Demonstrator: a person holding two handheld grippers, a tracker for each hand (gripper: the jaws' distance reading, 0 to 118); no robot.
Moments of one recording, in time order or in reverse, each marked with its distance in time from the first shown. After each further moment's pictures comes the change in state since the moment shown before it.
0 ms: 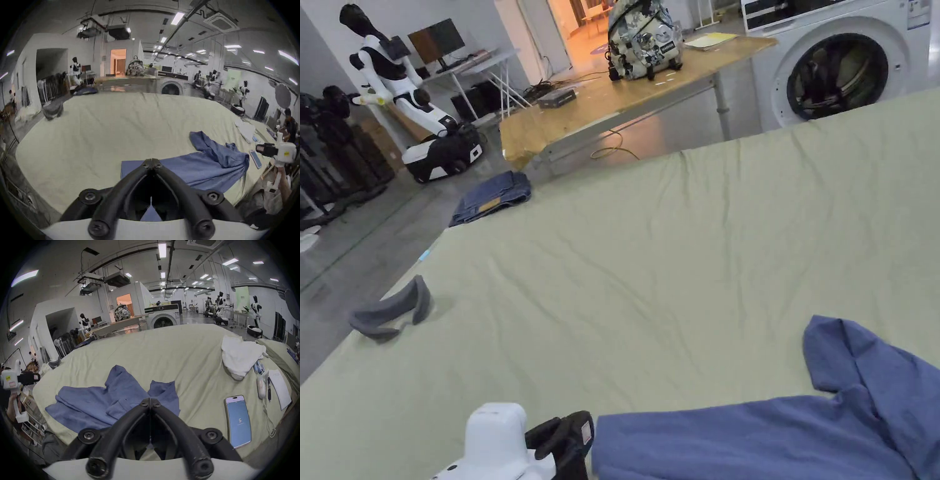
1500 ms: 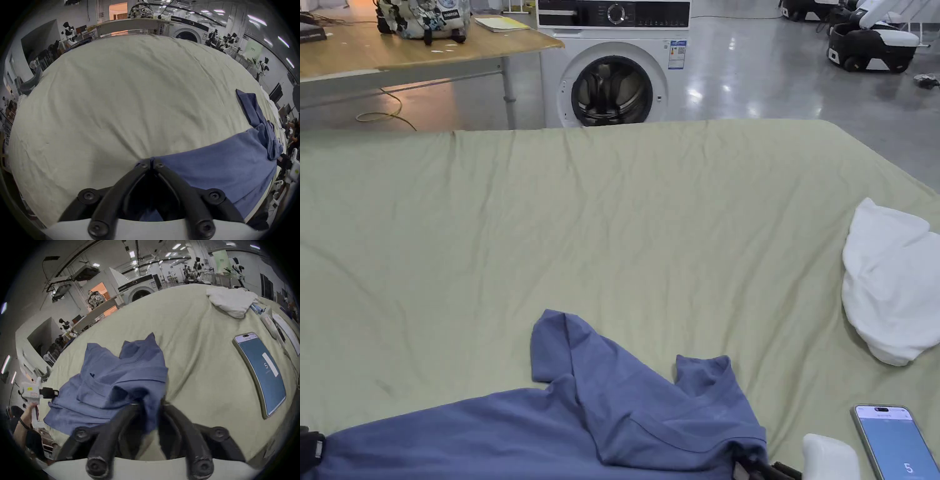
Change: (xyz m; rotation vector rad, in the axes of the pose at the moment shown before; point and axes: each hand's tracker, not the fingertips) left arm -0.010 -0.016 -0.169 -0.474 0.078 0.008; right arm 0.040 -0.059 -0.060 -0.218 -0.045 -0.297
